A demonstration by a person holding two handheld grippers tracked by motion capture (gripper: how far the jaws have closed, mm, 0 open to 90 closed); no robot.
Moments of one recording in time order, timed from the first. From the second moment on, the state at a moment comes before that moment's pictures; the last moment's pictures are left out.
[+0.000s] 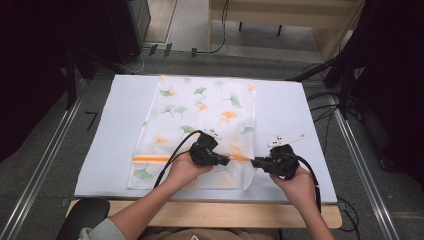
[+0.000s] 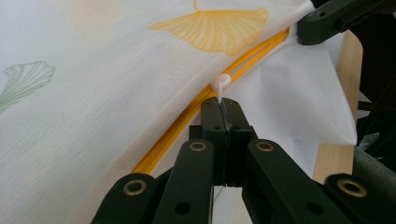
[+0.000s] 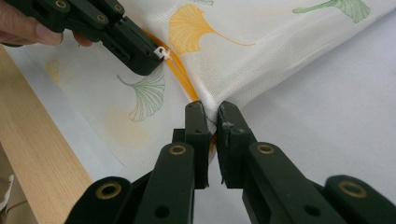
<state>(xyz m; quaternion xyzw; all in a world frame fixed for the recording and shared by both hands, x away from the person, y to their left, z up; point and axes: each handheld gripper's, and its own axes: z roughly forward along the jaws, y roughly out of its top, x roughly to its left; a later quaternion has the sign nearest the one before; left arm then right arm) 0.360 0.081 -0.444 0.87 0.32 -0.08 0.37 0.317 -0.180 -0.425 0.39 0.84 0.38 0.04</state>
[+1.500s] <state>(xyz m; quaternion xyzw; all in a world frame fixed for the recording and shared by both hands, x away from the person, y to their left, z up) 0.363 0.113 -0.445 0.86 0.36 -0.08 0.36 0.324 -0.184 -0.424 0.39 0.84 0.37 0.03</state>
